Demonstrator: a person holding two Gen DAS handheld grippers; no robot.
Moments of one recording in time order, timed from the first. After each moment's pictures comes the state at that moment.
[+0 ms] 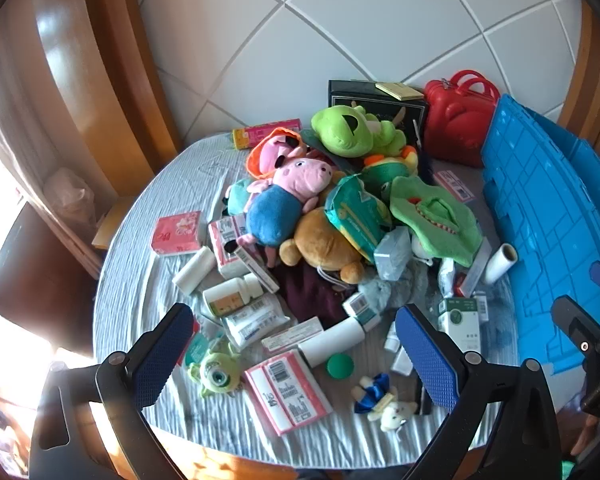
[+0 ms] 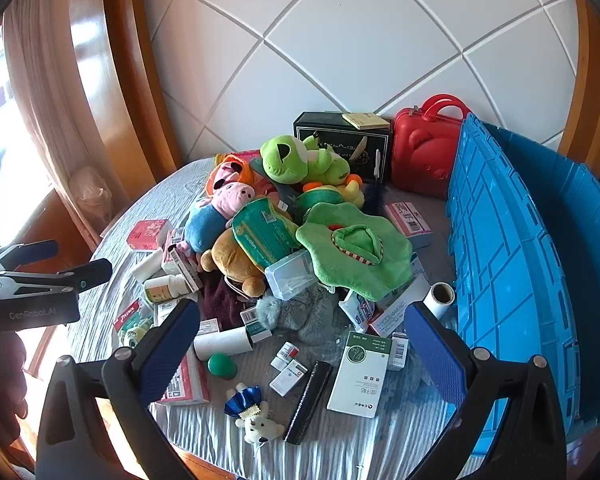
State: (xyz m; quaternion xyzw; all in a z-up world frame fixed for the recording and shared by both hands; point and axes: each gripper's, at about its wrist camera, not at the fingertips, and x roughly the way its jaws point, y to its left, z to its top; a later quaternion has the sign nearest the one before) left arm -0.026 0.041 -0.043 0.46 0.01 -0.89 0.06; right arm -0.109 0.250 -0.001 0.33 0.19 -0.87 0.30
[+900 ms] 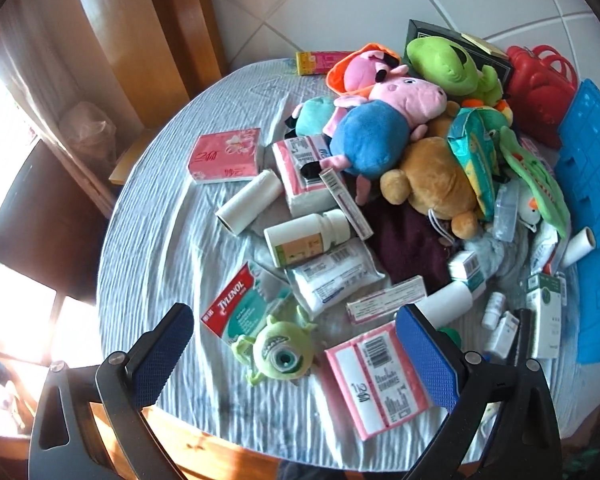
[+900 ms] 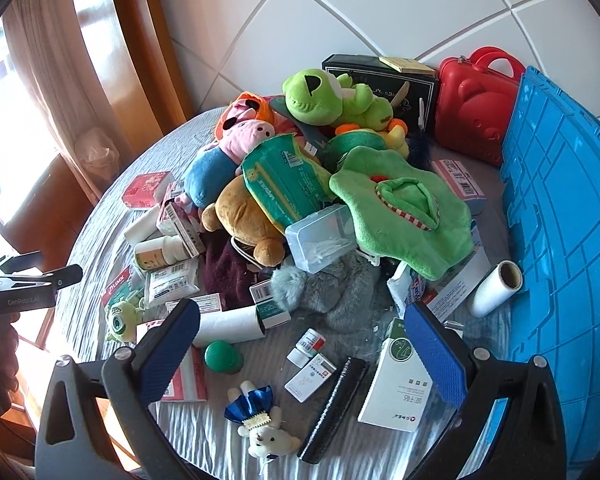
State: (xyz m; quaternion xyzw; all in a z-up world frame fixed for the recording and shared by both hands) left arm -0.036 -0.080 -0.166 0.53 0.05 -0.84 0.12; right arm -0.141 0.190 -0.102 0.39 0.22 -0.84 0.31
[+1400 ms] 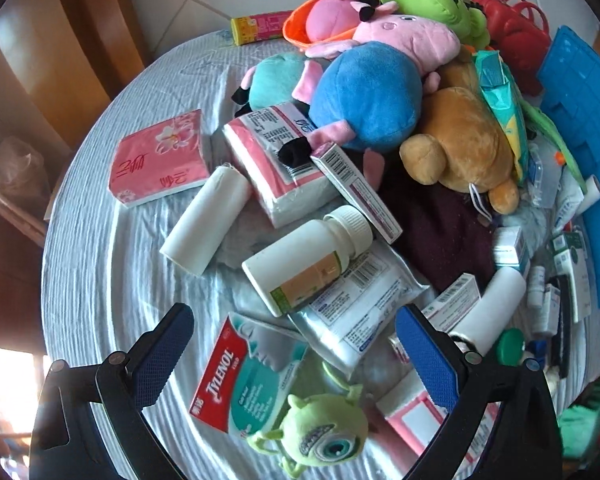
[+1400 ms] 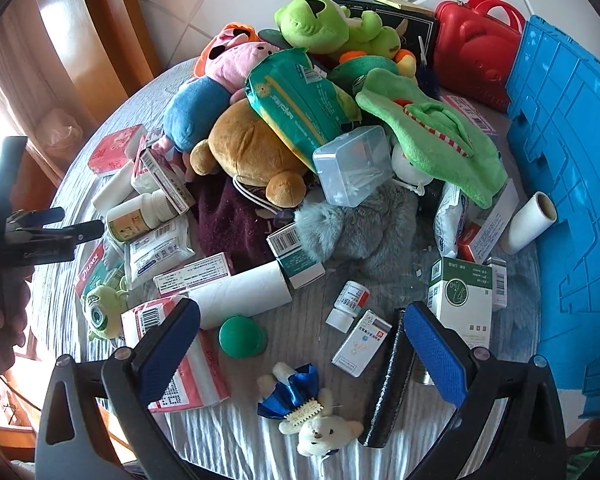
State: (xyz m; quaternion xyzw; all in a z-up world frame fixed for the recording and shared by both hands) left arm -0.117 -0.124 -0.264 0.56 0.00 -0.83 -0.02; right arm -0.119 0.149 -0.178 0.46 0.23 -0.83 0.23
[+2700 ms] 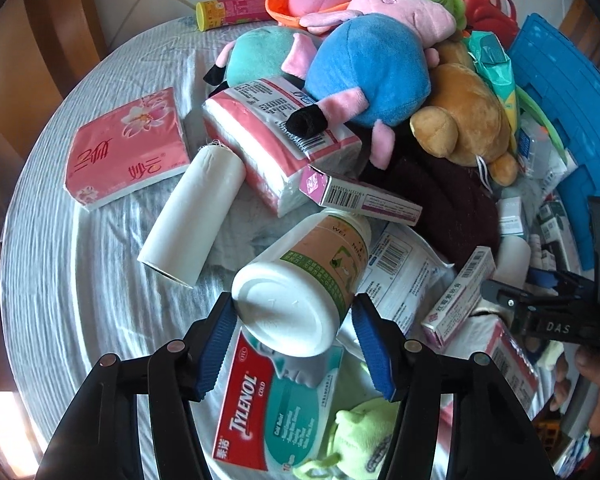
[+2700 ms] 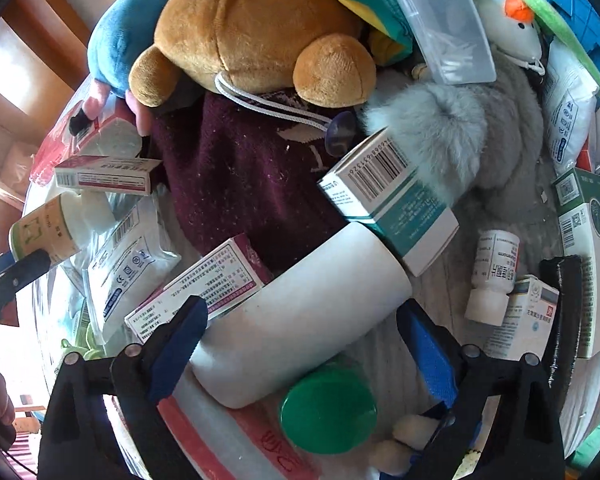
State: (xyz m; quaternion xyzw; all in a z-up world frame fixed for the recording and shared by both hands) left arm -0.109 -0.153 -0.289 0.56 0.03 -0.82 -0.10; right arm -0.162 0.094 -0.316 0.57 0.12 -0.80 0.17
